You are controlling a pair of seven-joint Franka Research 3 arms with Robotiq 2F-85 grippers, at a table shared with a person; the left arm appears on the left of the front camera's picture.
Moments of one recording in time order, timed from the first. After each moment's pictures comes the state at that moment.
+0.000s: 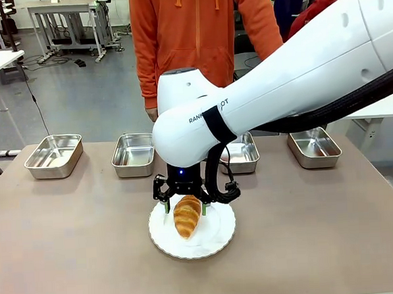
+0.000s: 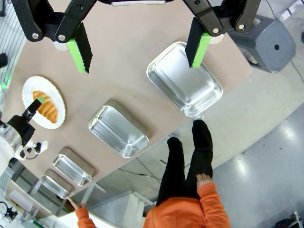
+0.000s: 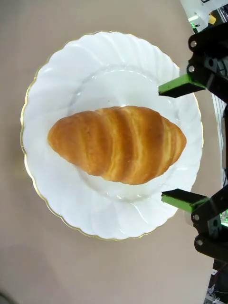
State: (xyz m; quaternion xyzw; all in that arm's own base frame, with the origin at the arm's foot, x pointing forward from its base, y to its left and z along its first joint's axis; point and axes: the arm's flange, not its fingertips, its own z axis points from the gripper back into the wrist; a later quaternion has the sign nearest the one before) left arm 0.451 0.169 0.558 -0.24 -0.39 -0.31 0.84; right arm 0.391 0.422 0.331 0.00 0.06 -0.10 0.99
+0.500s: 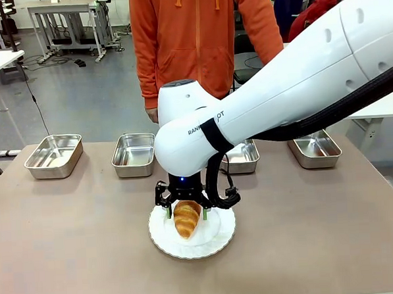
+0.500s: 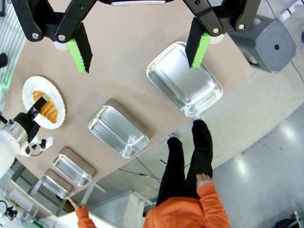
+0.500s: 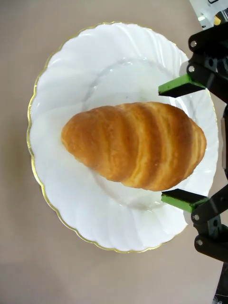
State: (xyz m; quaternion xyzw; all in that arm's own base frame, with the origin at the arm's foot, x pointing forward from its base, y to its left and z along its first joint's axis) left arm 0.451 0.169 0.558 -0.24 -0.39 -0.31 0.84; right arm 0.395 0.422 0.308 -0.01 0.06 -0.09 0.99
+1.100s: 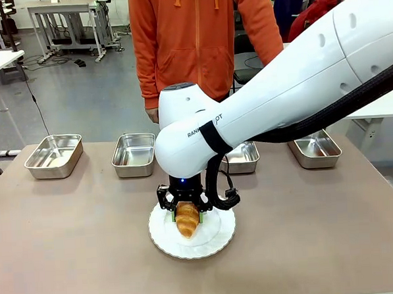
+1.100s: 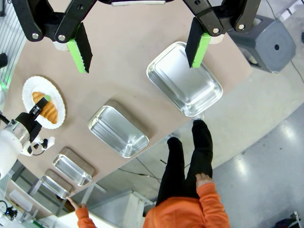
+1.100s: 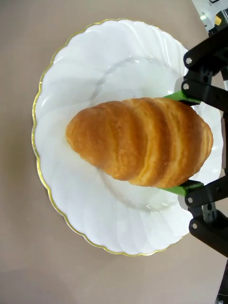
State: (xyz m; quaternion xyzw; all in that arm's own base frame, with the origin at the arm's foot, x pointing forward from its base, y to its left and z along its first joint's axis) left arm 0.451 0.169 0.558 -0.24 -0.39 -0.31 0.84; right arm 0.399 0.422 0.302 -0.01 0.06 -0.09 0.99
